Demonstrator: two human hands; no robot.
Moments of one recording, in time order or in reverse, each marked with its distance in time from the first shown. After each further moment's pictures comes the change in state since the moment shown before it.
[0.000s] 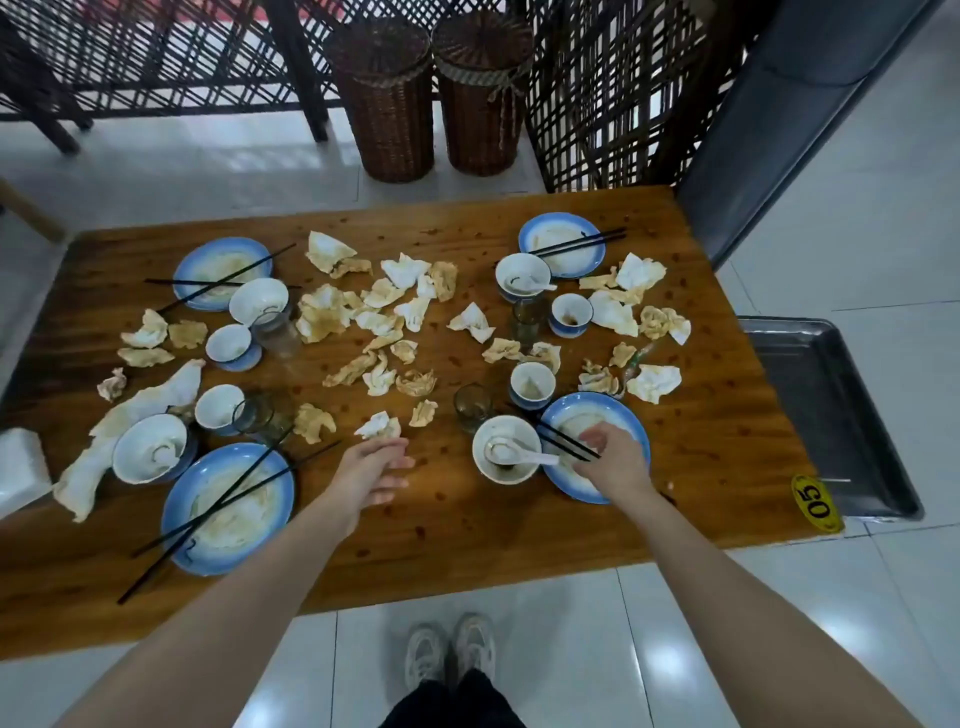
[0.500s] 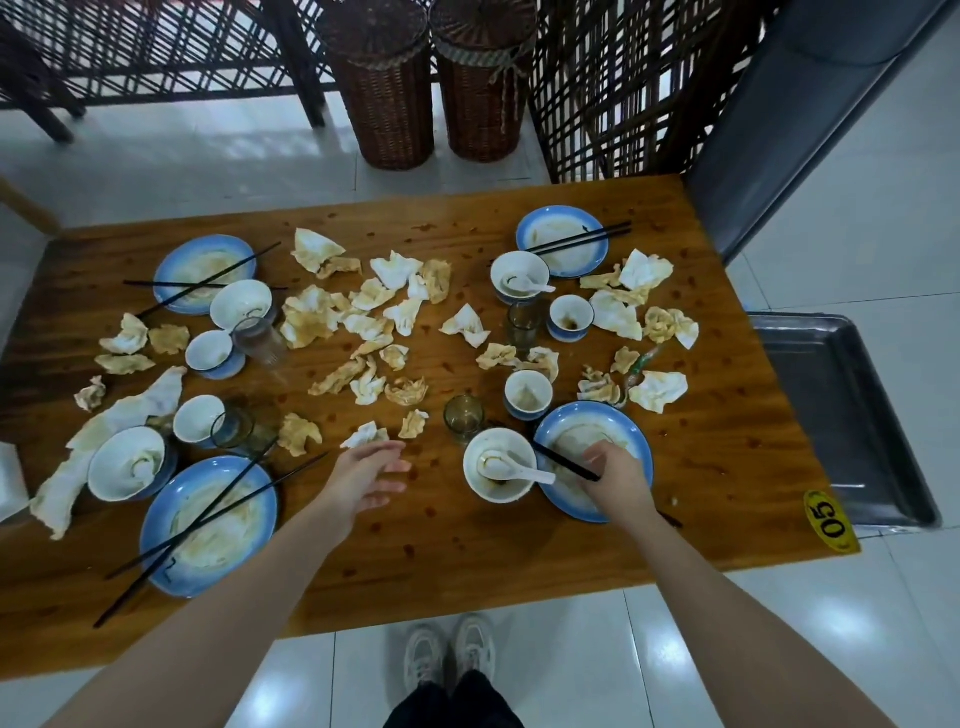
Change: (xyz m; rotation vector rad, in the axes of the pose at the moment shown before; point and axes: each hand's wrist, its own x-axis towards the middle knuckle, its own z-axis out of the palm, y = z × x) left_hand 0.021 0.012 0.012 0.022 0.036 -0.034; right_hand 0.027 0.028 0.010 -0.096 -0.014 0.051
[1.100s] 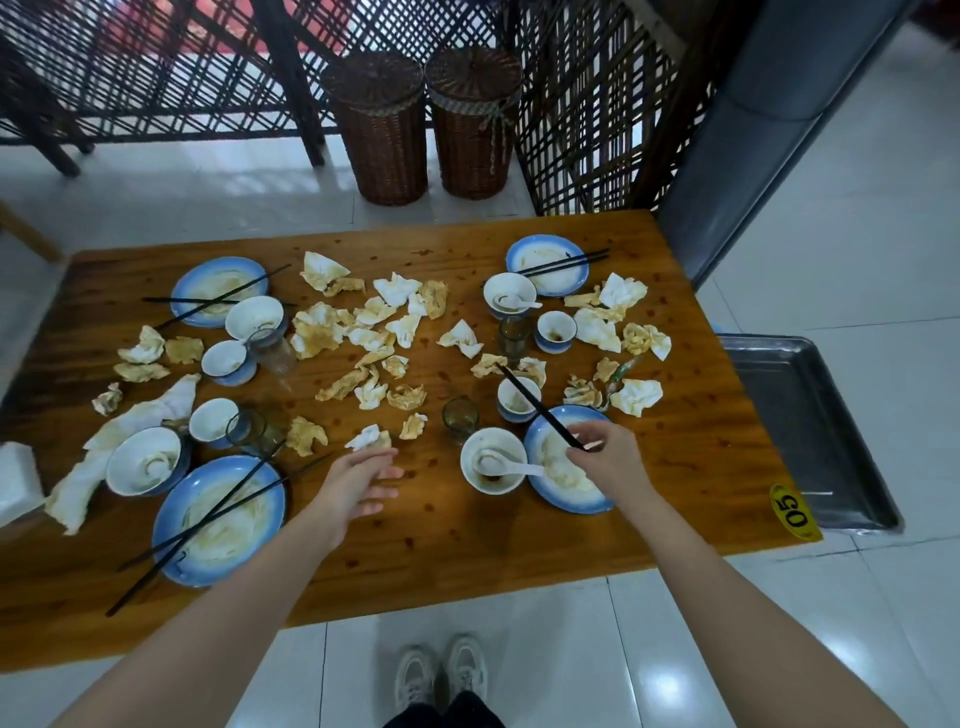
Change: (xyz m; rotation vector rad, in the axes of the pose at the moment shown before) left_hand -0.036 -0.008 -0.013 -0.040 -0.032 0.079; right_hand -0.045 -0.037 -0.044 0.357 0.087 -0.168
